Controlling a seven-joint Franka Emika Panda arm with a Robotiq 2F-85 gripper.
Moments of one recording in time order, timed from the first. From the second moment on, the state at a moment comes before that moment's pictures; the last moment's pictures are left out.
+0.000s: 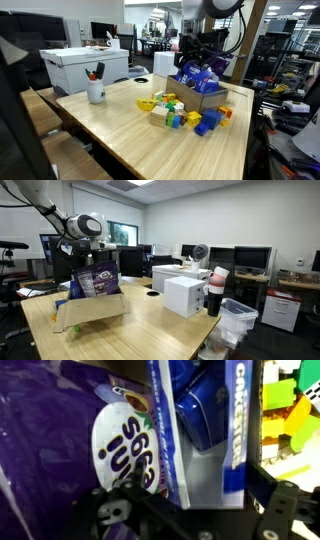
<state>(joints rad) 0.09 0.03 0.03 -2.27 -0.20 2.22 0.91</state>
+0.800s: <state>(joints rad) 0.11 0.05 0.07 -2.28 0.00 2.21 0.91</state>
